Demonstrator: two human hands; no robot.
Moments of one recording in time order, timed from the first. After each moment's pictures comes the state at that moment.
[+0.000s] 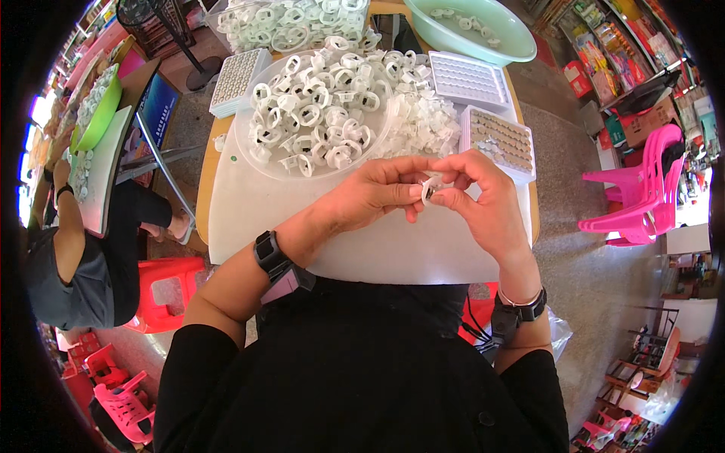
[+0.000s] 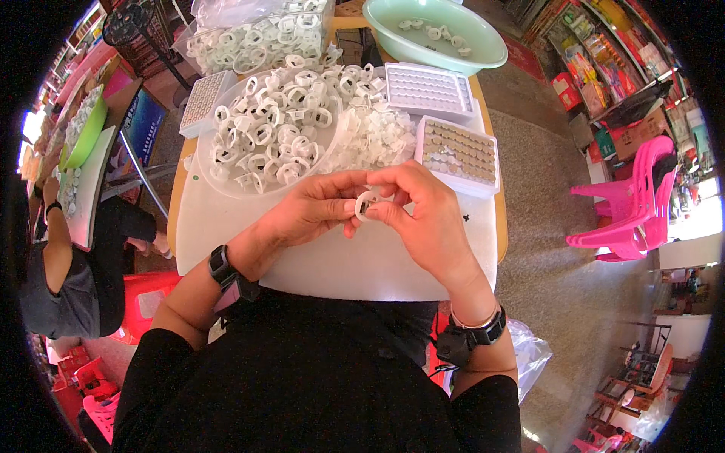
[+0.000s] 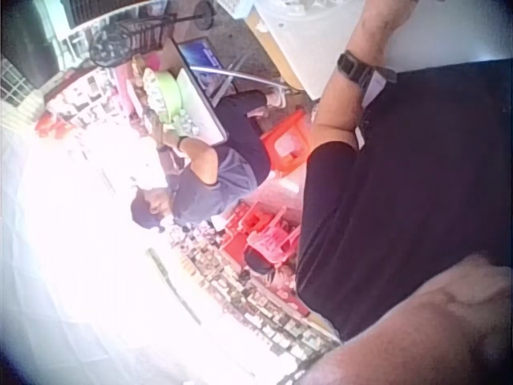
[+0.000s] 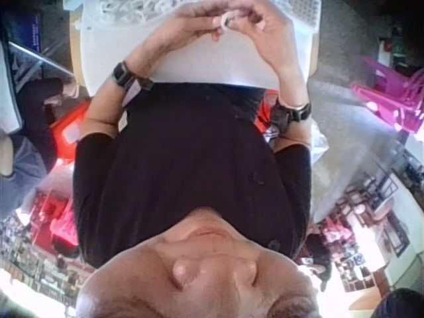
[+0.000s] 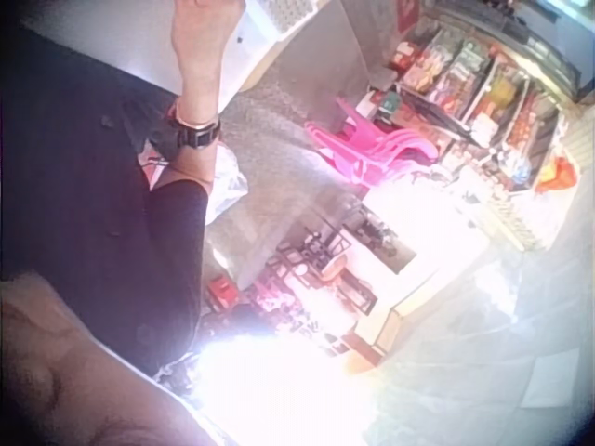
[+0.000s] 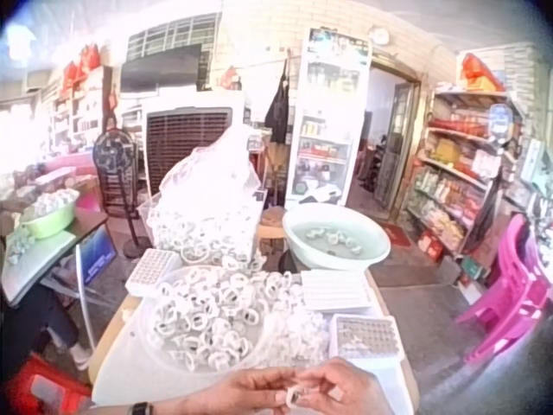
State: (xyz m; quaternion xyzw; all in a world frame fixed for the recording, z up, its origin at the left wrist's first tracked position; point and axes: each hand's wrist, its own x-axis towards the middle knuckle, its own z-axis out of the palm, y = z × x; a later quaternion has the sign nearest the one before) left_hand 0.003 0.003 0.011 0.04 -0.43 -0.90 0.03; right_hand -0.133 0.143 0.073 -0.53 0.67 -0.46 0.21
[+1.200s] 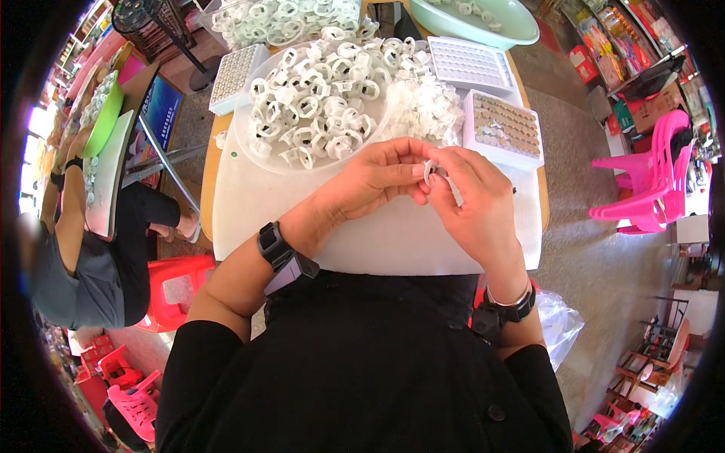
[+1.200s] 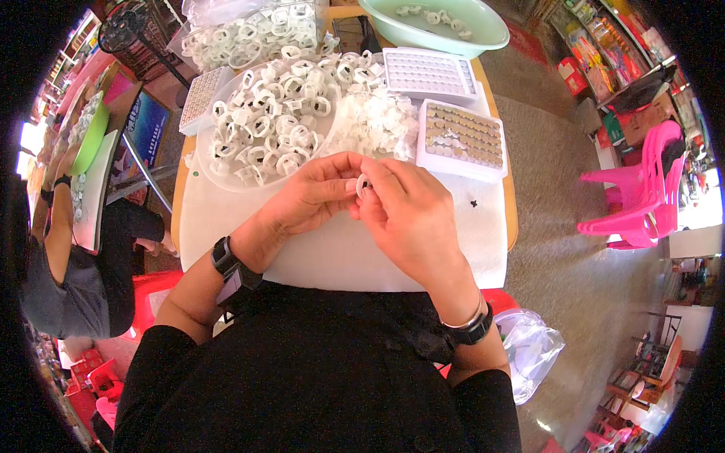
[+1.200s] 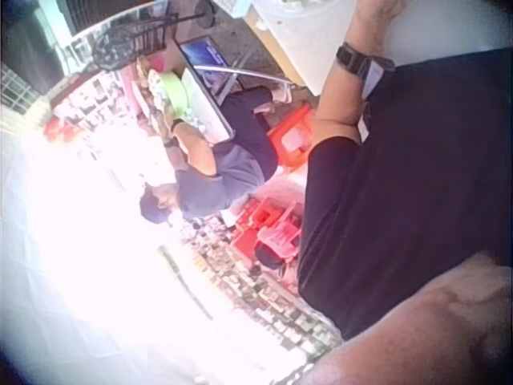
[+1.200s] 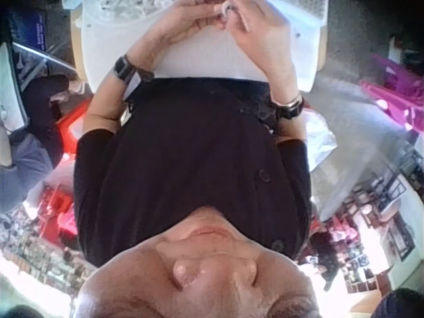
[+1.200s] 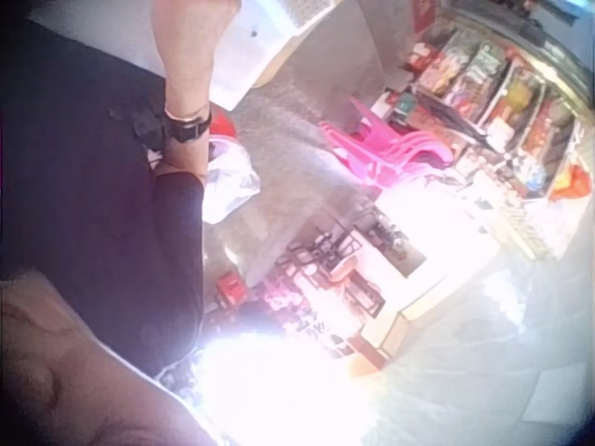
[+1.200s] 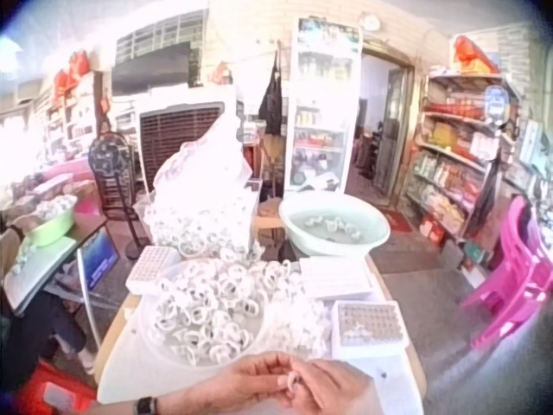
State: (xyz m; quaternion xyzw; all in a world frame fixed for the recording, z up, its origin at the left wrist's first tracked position) left_hand -0.004 0.002 0.008 0.05 -0.41 -0.91 0.05; right_hand -0.115 0.142 0.057 -0.62 0.67 -0.41 -0.04
